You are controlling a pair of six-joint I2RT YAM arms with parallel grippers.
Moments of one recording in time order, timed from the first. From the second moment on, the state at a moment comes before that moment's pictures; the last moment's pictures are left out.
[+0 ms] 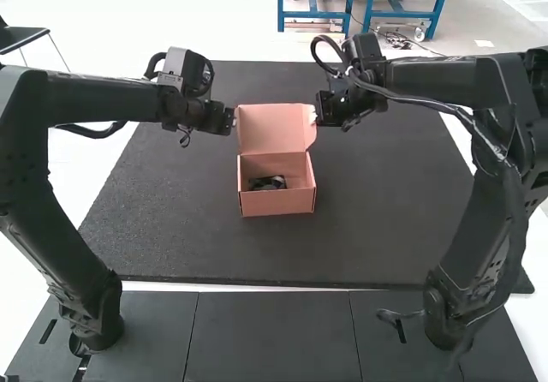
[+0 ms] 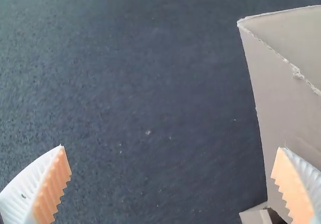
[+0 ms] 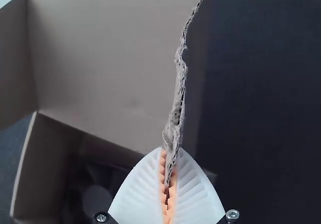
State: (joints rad) left arm -0.33 1.56 1.06 -0.18 -0.14 -0.04; right arm 0.38 1.69 1.26 -0.40 -0.30 0.12
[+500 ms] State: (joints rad) left arm -0.35 1.55 1.10 -0.24 -0.13 -0.04; right arm 0.40 1.69 1.30 -0.51 -0.30 0.11
